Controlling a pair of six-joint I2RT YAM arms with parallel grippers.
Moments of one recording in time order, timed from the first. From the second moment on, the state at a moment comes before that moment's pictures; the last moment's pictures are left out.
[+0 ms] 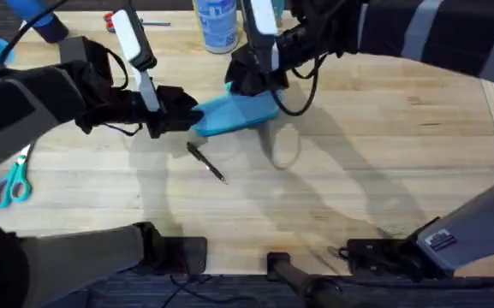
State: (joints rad) left arm 0.25 1.45 0.78 -0.61 0.89 1.25; right arm 0.52 1.84 1.39 -0.48 -0.70 -1.20
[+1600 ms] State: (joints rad) left arm 0.25 1.45 0.78 -0.61 0.89 1.26; right arm 0.61 1.78 1.40 -0.46 -0.64 -1.02
